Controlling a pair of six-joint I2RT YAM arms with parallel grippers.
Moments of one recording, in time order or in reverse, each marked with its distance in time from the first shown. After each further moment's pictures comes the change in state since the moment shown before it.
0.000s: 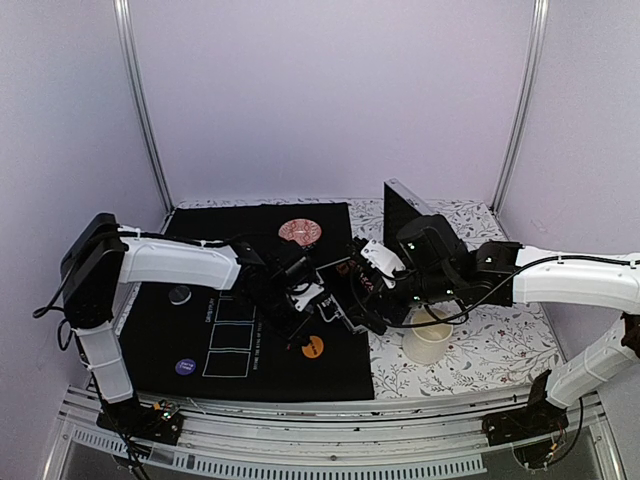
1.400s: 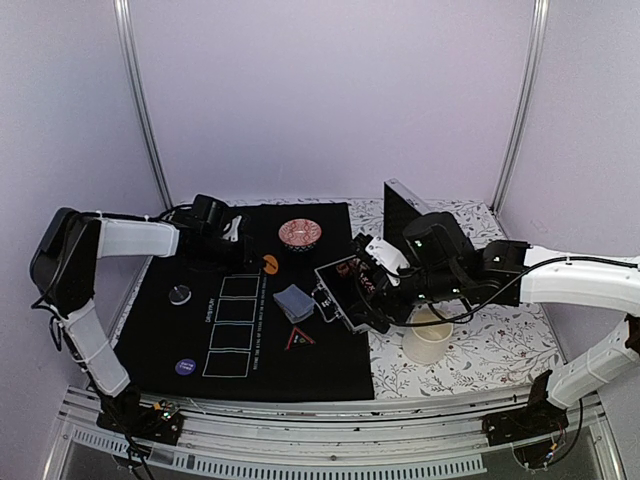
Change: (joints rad) left arm 0.538 -0.106 -0.150 0.468 0.212 -0.269; right arm 0.000 -0.035 -0.003 -0.005 -0.018 0.004
